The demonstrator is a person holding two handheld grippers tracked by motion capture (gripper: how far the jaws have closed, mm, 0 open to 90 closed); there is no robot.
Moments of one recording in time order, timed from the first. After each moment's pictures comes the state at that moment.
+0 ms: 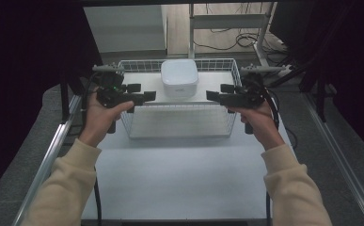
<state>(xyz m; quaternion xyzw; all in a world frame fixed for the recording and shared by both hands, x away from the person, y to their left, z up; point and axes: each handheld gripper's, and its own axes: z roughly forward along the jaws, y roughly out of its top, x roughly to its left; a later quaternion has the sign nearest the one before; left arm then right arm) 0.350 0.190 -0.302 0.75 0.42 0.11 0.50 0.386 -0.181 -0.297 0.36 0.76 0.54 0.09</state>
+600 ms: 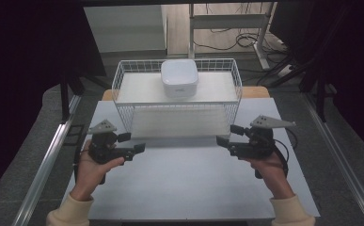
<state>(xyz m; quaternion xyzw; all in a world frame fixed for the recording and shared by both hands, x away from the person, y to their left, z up) 0.270 0.207 -0.412 0.76 0.44 0.10 0.46 0.305 -0.215 -0.381 0.35 0.77 0.53 0.12</state>
